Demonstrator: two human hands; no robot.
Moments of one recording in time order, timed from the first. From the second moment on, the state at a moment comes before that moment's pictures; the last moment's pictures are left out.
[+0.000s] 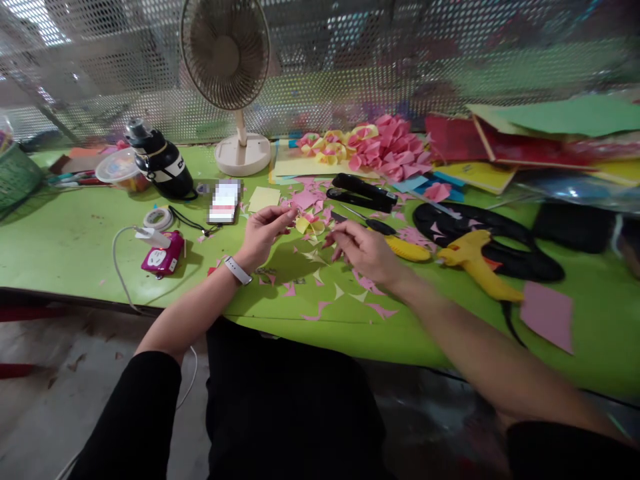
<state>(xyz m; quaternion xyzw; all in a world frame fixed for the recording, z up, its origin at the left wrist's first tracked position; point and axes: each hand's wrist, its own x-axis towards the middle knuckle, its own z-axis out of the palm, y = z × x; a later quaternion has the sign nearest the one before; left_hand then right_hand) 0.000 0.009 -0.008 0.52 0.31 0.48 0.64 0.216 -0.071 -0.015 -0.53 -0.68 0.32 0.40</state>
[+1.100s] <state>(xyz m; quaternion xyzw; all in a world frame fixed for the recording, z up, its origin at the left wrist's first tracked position) 0.000 0.014 -0.019 0.69 0.30 0.39 0.53 0.225 -0.033 0.003 -0.56 -0.78 0.03 0.27</state>
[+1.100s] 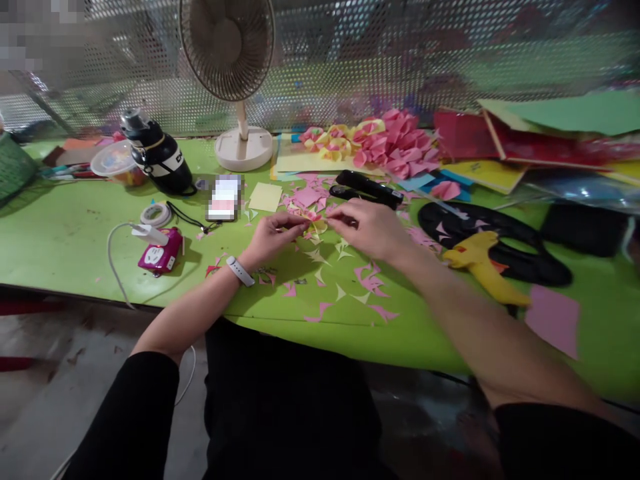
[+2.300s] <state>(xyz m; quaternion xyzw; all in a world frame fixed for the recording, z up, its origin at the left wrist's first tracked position) -0.006 0.016 -0.005 0.73 0.41 0.37 0.40 0.227 -0.033 -0.005 -0.49 -0.85 0.17 0.06</state>
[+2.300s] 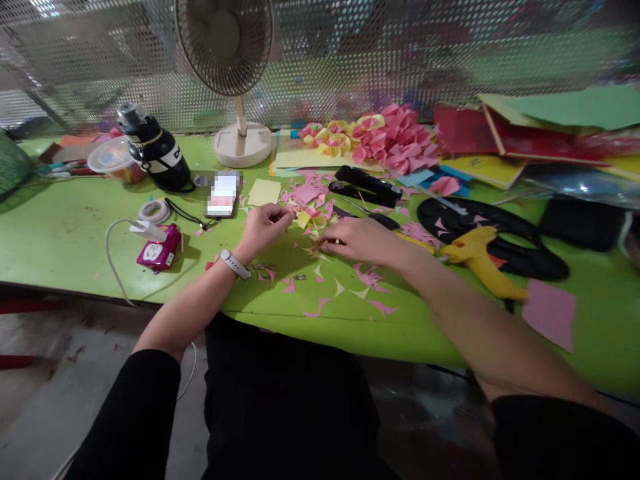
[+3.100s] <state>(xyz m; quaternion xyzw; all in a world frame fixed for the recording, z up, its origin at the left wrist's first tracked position) -0.007 0.023 -0.020 0.81 0.36 0.33 0.32 0.216 -0.025 -0.016 -0.56 -0.77 0.01 0.30</state>
